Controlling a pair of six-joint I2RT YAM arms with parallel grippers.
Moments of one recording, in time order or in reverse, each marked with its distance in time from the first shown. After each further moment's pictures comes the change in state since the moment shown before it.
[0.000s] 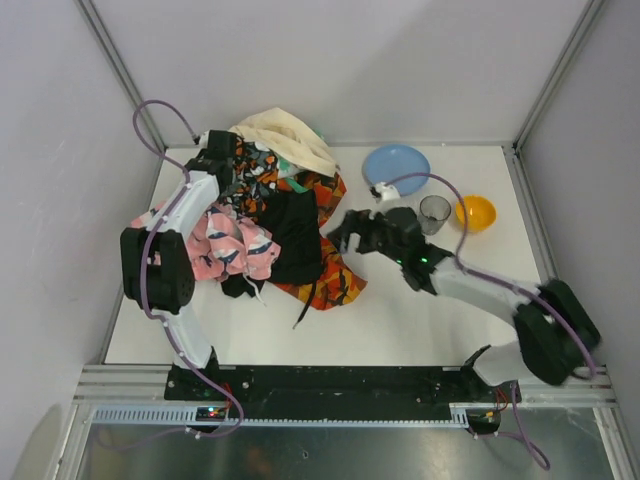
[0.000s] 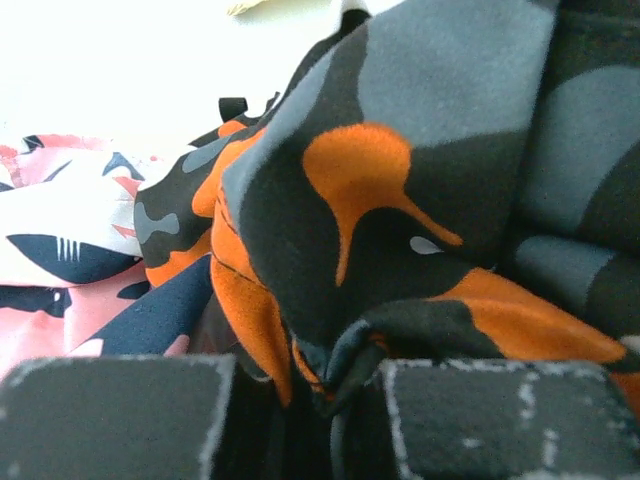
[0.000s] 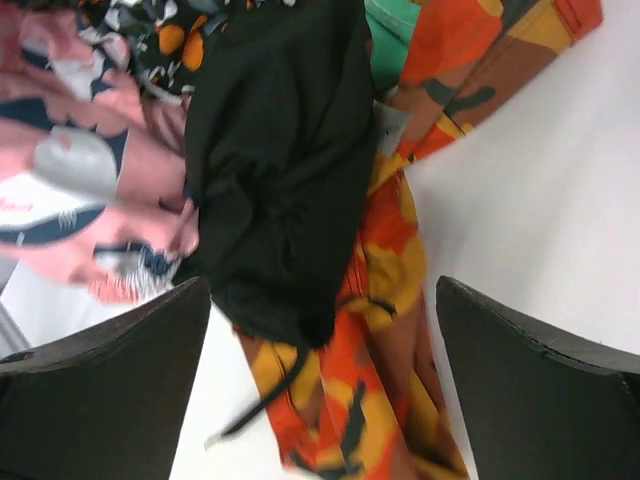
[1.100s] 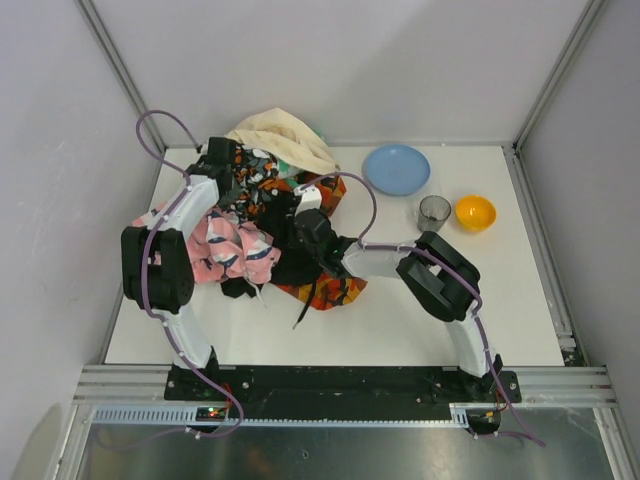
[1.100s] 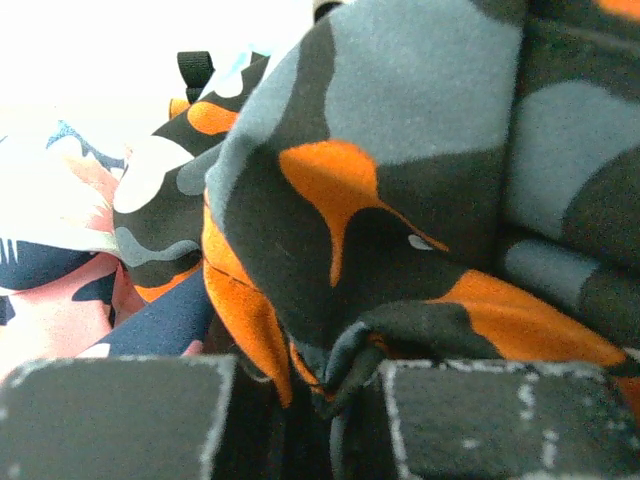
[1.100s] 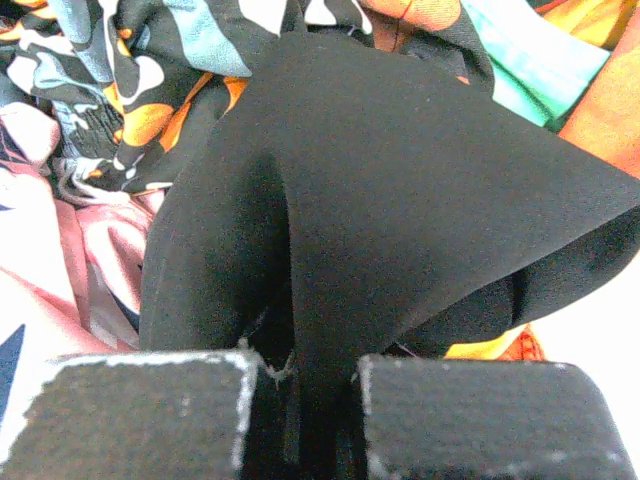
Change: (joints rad) left arm 0.014 0.002 -0.060 0.017 0.094 -0.022; right arm 0.253 0.781 0.608 0.126 0.398 -0.022
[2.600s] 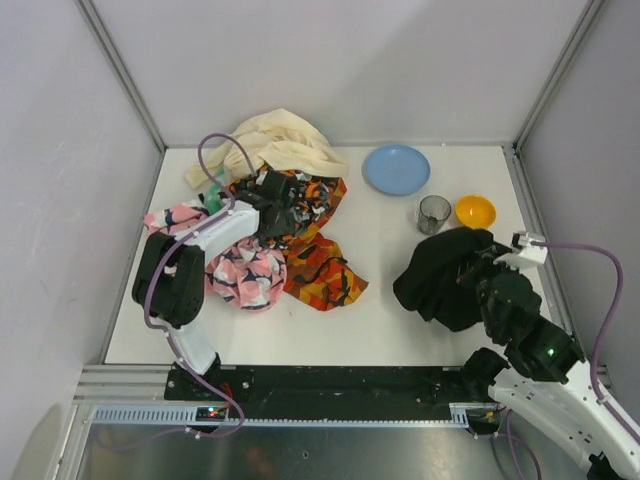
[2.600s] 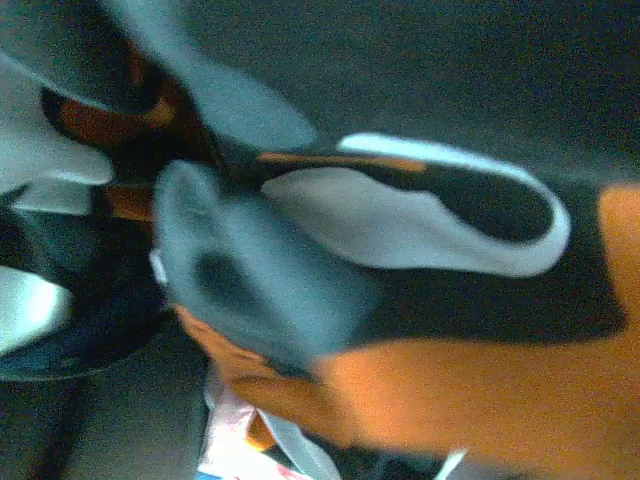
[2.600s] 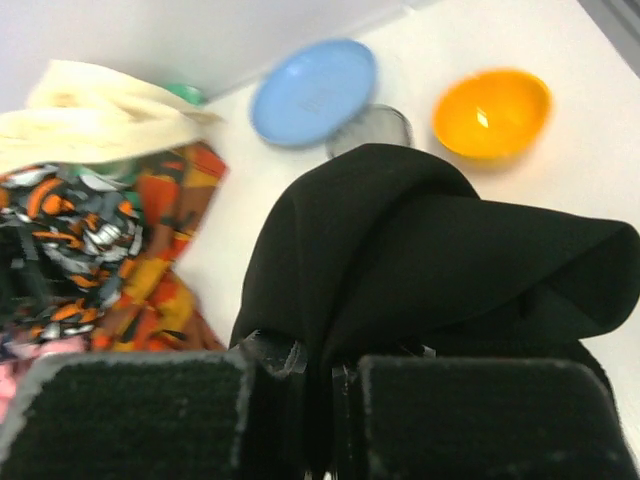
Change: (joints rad) left arm -0.308 -0.055 -0.214 0.035 0.013 -0.093; right arm -0.198 -1.691 -0.652 -0.863 0.385 0.058
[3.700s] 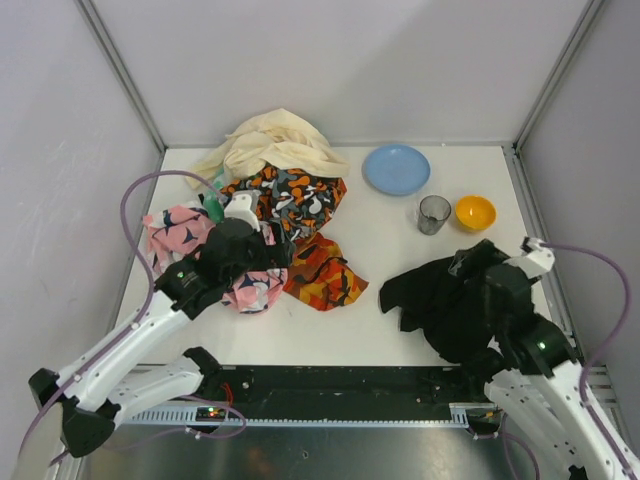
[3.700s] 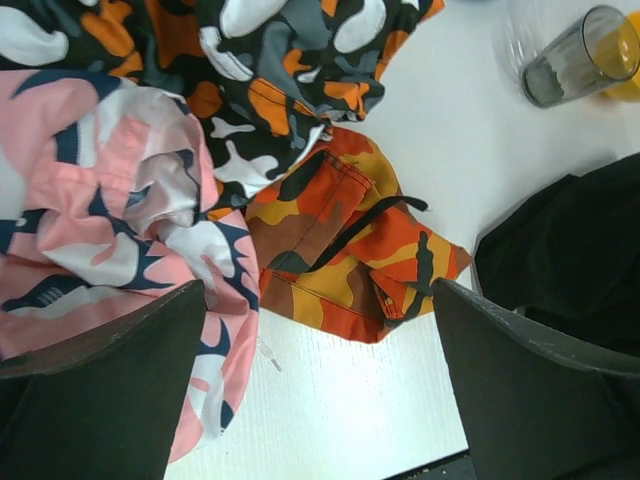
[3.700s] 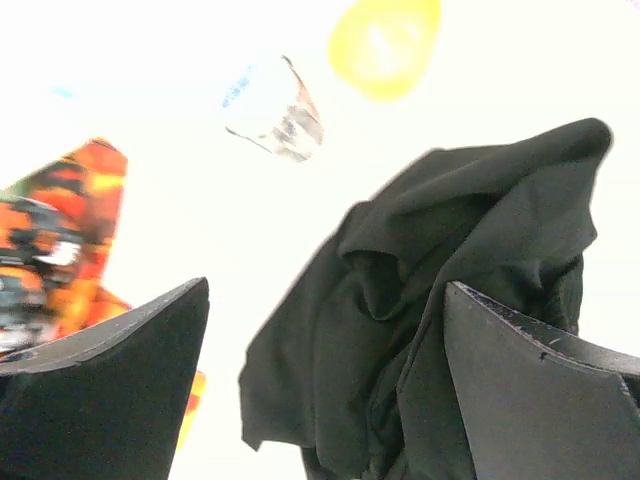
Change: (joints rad) left arm -0.266 -0.842 -0.337 -0.009 0.077 -0.034; right arm -0.250 0.071 -0.058 -0.272 -0.066 0.277
